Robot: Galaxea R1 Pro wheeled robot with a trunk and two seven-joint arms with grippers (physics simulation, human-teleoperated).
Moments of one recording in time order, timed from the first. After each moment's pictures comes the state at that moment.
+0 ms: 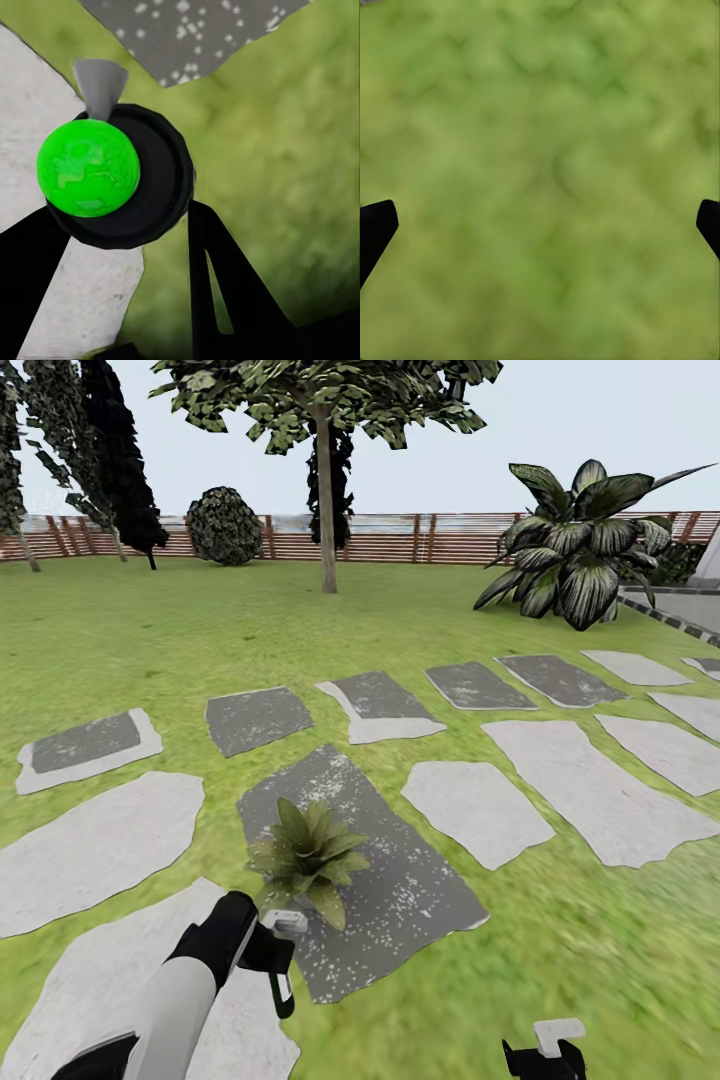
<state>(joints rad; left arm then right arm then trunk) -0.75 -0.12 0.32 -0.44 -0.63 0.84 -0.47 -0.47 -0.13 -0.02 -0.03 0.08 -0.35 0.01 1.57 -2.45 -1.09</state>
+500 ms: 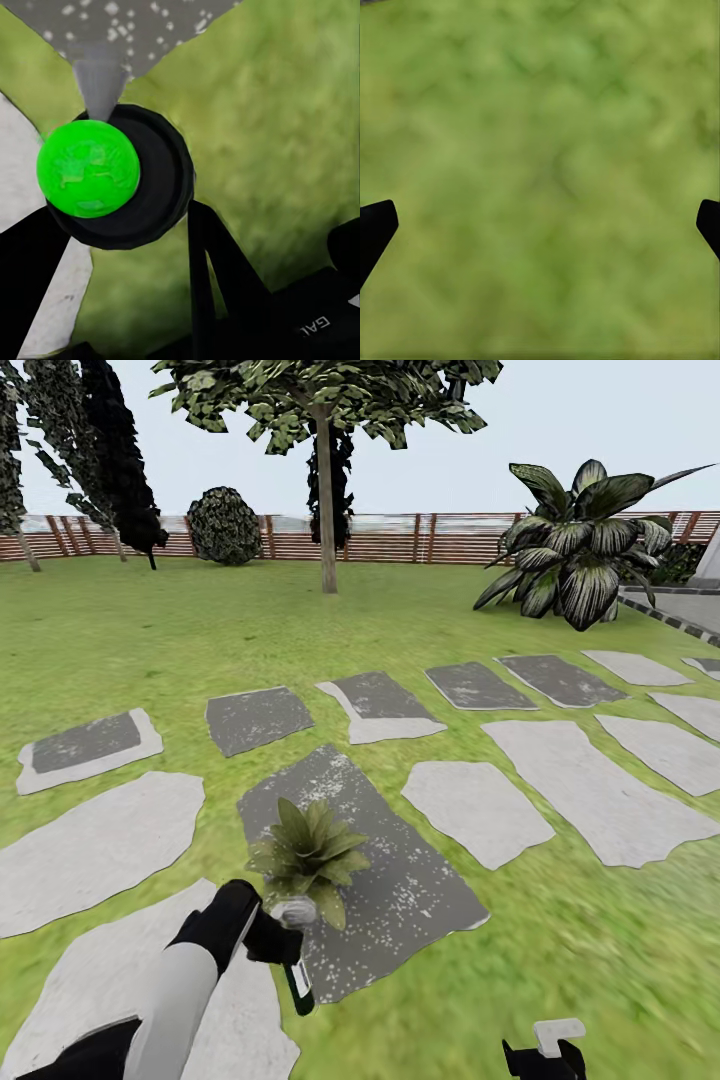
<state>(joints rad) -0.79 -0.12 0.31 -0.44 -0.64 0.90 -0.64 -0.47 -0.13 -0.02 -0.03 0.08 -0.35 0.01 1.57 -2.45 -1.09</state>
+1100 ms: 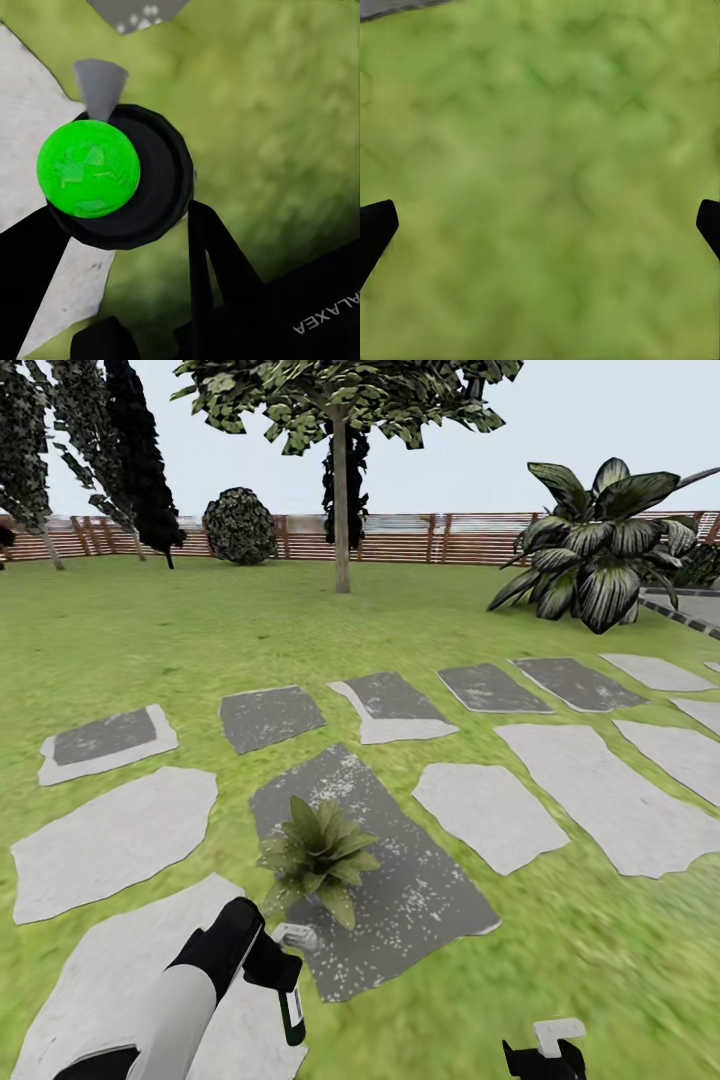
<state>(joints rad) -0.72 -0.11 0.21 -0.44 -0.64 0.88 -0.64 -0.47 -0.13 -0.02 -0.03 0.08 -0.35 0.01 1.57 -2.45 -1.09</state>
